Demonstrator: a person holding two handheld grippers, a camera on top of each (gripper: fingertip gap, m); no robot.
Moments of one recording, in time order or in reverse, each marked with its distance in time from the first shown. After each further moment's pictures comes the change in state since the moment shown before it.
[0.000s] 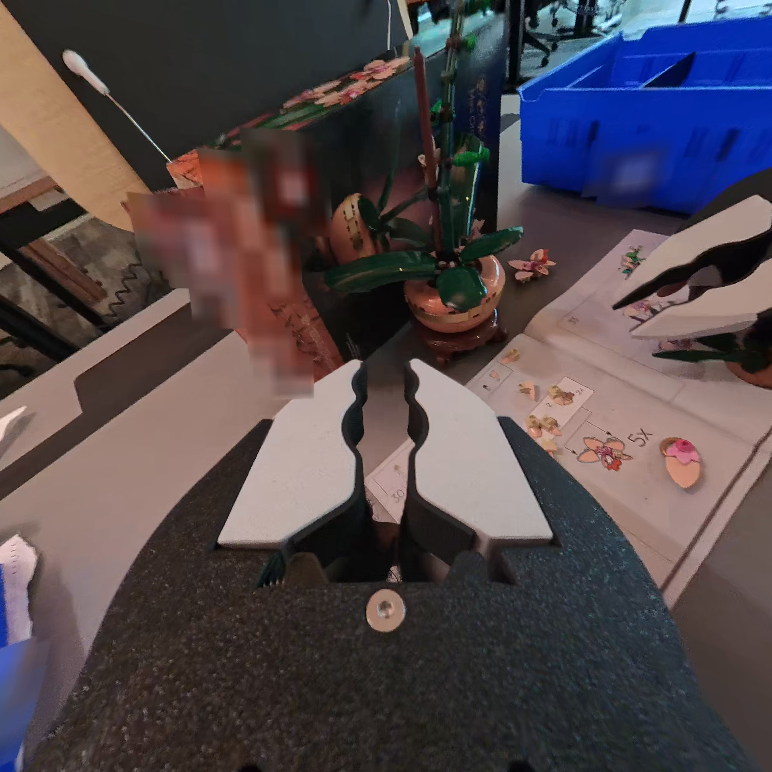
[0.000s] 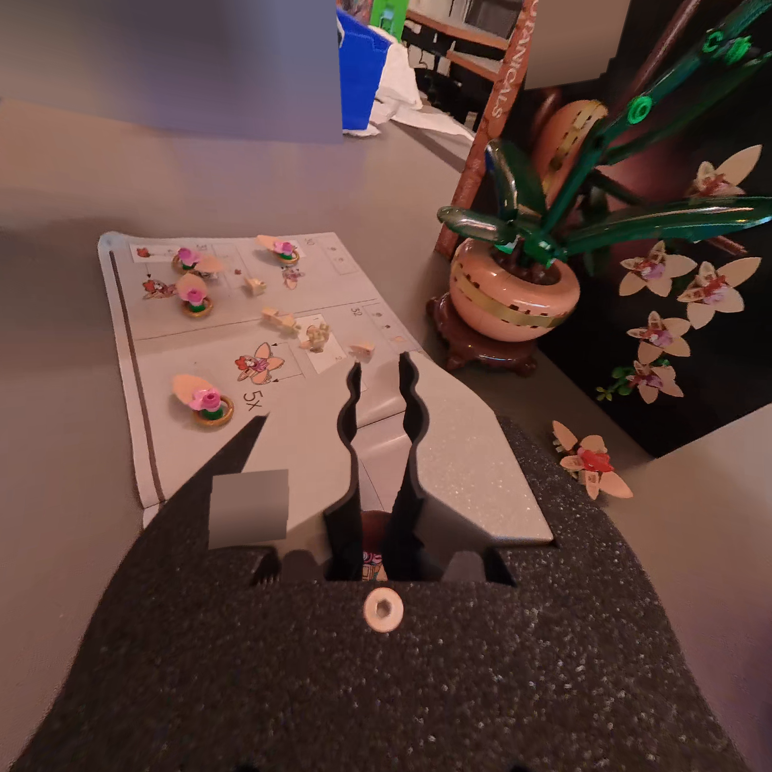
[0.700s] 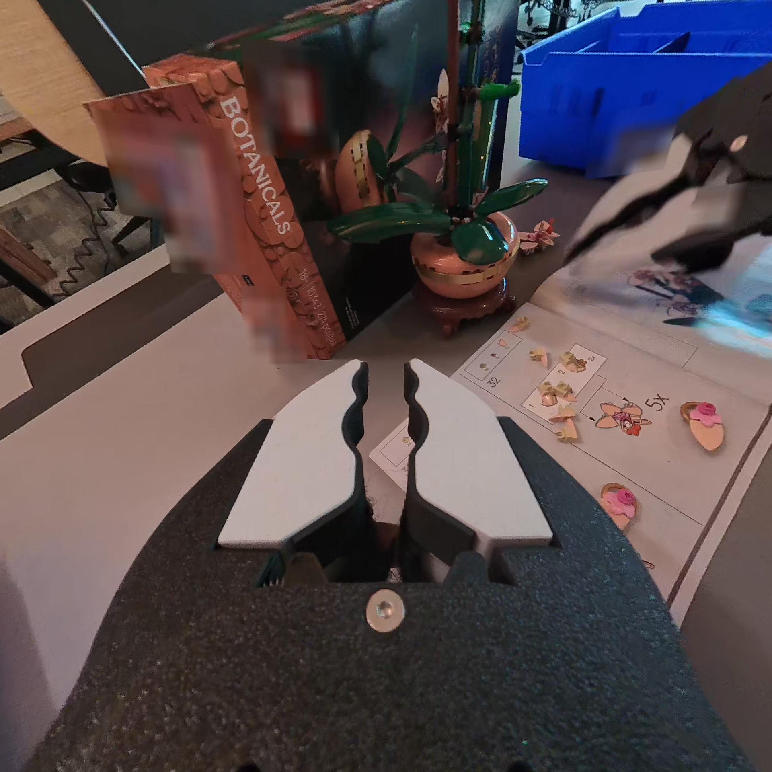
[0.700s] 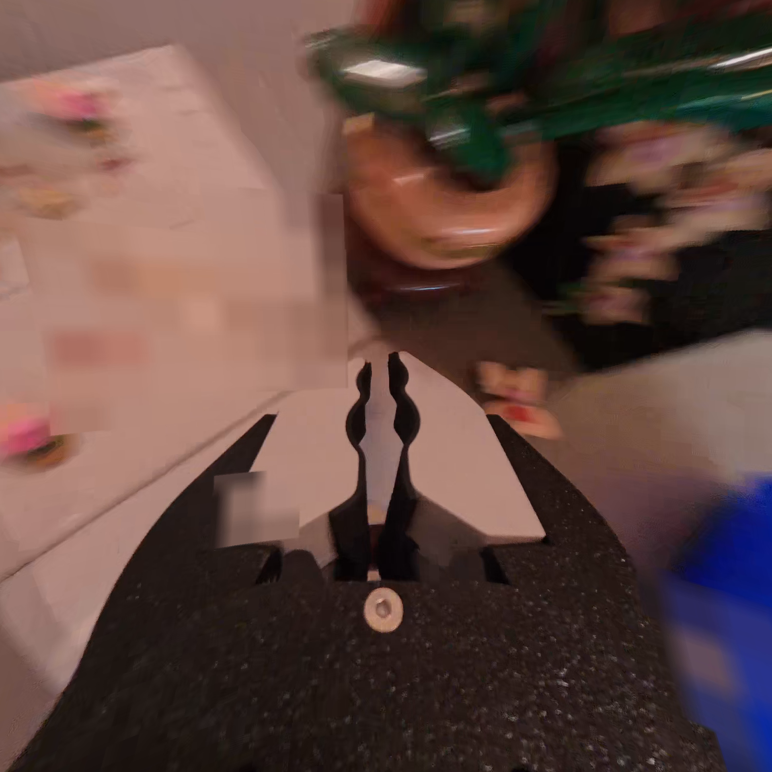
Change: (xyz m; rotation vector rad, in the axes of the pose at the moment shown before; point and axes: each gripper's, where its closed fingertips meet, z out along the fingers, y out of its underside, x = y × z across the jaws) left arm -0.013 0.032 0.005 -0.016 0.065 -0.053; right arm 0.053 0.034 0.021 -0.485 0.149 0.034
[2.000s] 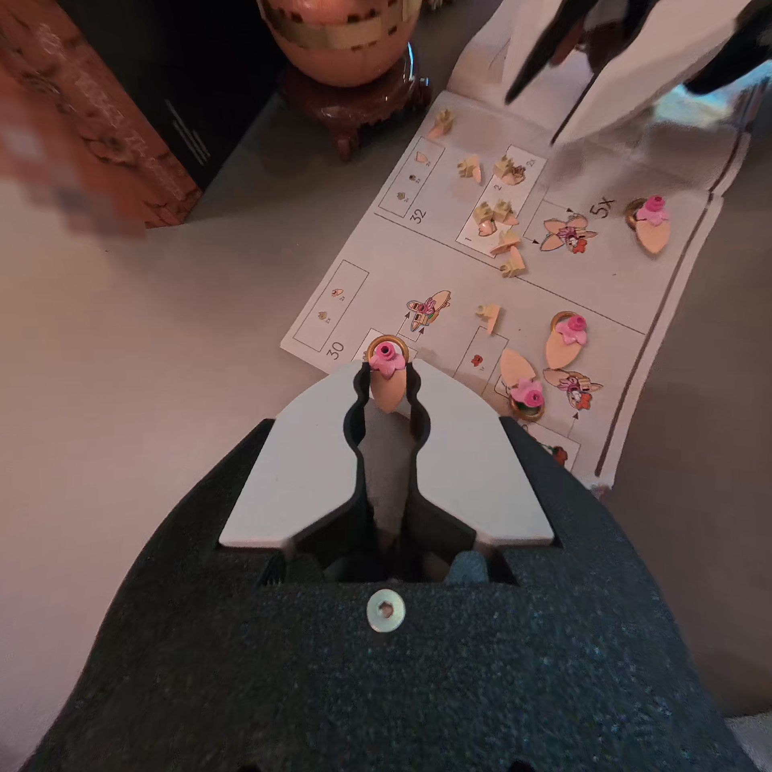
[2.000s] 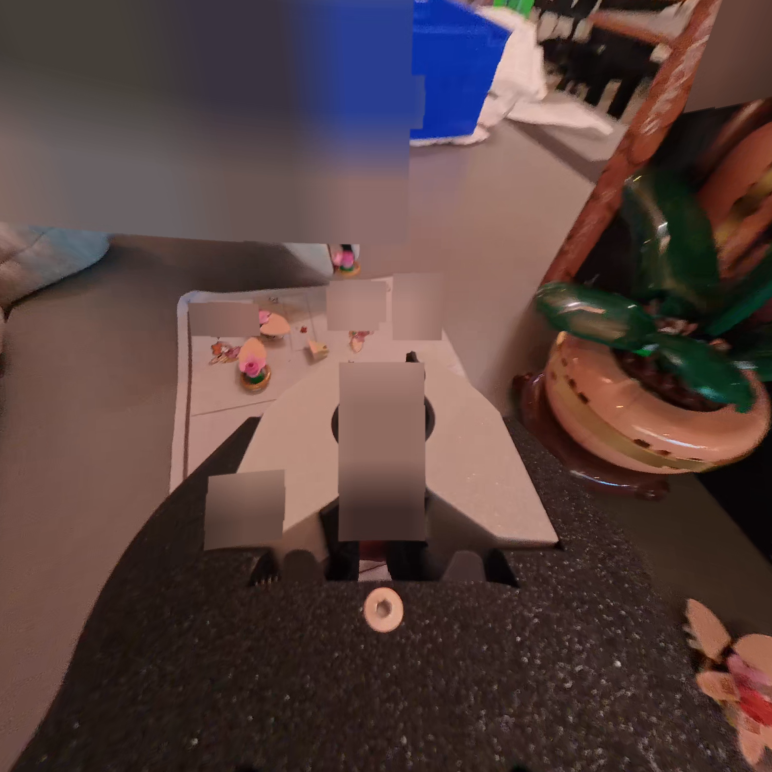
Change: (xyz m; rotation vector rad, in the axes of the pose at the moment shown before) left arm 0.035 0.079 -0.006 -0.371 0.315 0.059; right arm -0.089 -0.064 -0.006 0.445 -0.441 -0.048
